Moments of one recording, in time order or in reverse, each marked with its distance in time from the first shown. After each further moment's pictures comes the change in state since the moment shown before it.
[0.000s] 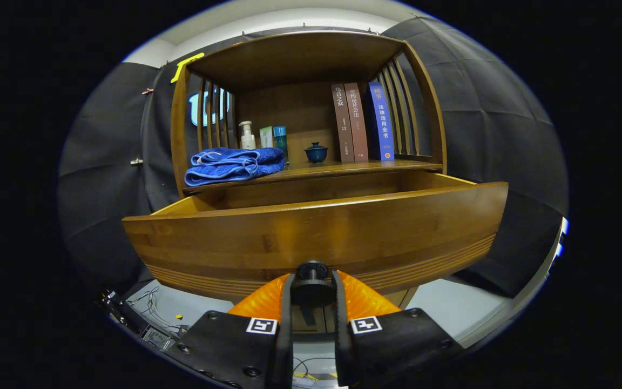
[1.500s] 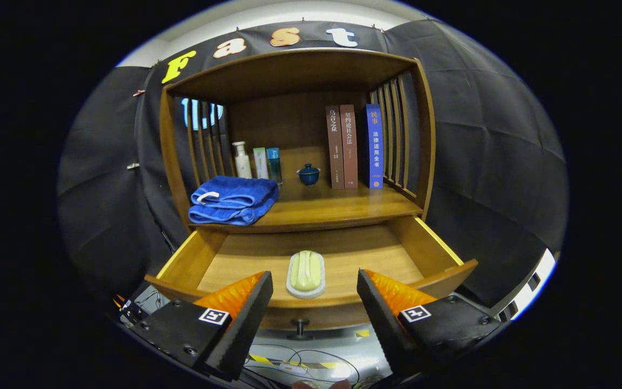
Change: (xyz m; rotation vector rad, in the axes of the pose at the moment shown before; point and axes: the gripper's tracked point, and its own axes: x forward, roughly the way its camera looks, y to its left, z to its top) arm -0.011 -0.014 0.130 -0.016 0.143 -0.039
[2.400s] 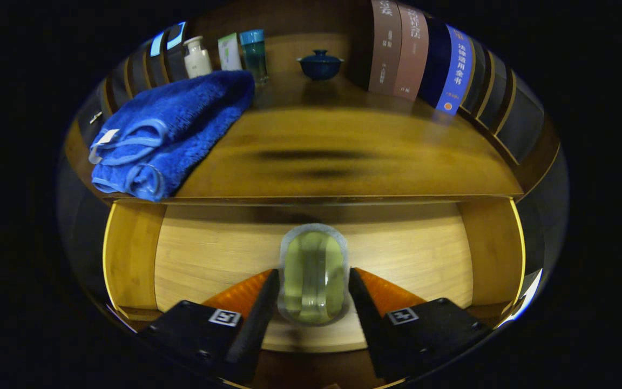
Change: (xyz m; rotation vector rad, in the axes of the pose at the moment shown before) arm 0.162 0.013 -0.086 -0.071 0.627 -0.051
